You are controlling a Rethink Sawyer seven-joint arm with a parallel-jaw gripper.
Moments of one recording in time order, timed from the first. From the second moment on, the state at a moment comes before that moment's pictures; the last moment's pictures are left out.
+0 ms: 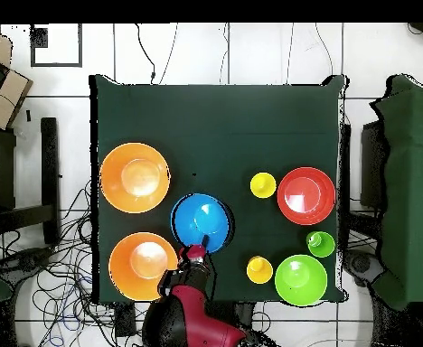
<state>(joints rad) -0.20 -0.64 -0.06 2.49 0.10 -0.91 2.90</state>
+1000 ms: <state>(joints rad) -0.20 -0.62 -0.06 2.50 0.10 -0.91 2.90</state>
